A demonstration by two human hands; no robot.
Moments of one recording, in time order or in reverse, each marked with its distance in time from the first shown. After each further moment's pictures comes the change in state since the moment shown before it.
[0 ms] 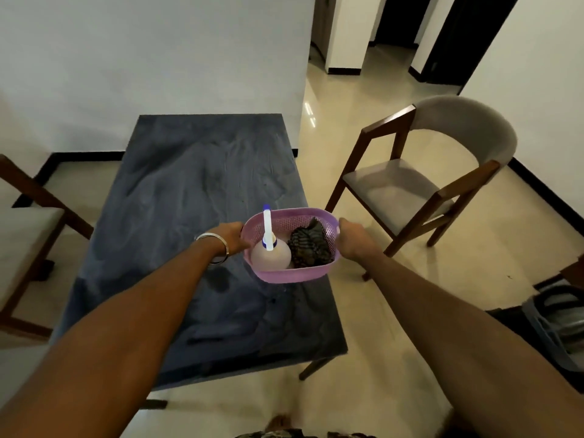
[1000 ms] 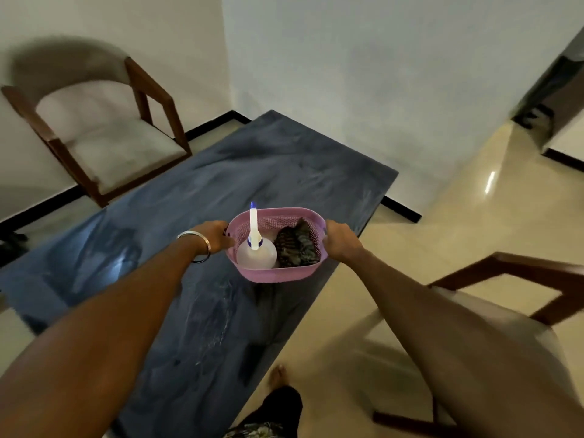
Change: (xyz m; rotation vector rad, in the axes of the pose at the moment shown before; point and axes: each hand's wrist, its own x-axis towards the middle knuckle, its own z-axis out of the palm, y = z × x) left_hand 0.134 0.027 -0.024 -0.324 0.352 -0.667; right_hand 0.345 -0.069 -0.035 -0.179 -0.345 -0.747
